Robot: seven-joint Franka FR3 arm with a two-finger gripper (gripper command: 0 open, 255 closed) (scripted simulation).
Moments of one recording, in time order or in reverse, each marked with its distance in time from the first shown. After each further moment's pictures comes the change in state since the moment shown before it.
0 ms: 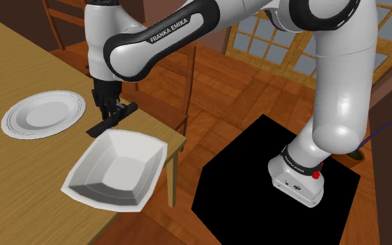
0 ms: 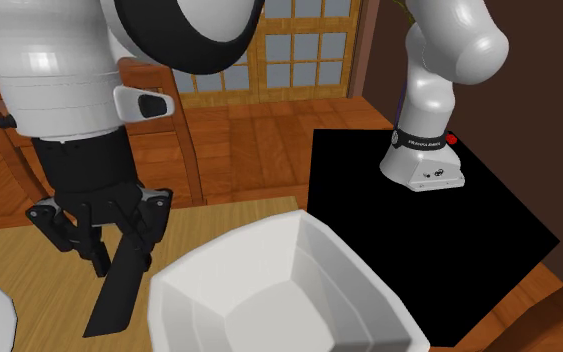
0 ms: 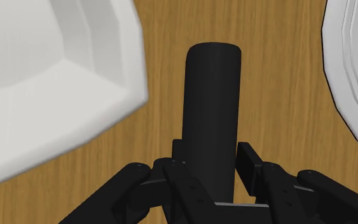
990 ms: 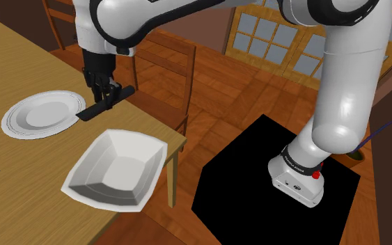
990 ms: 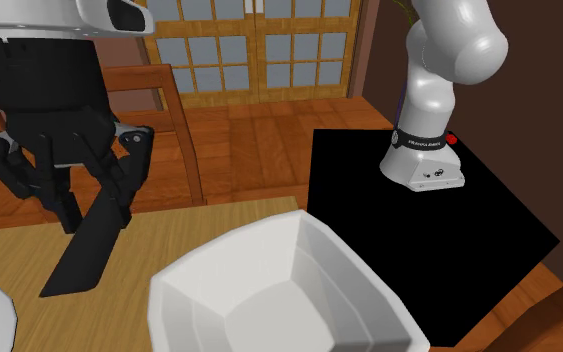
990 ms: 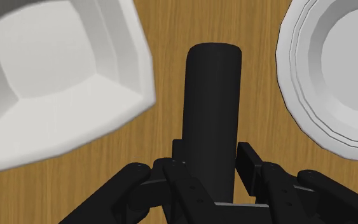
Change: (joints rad) arm -0.020 -0.086 0.038 0.087 0.051 -0.161 -0.008
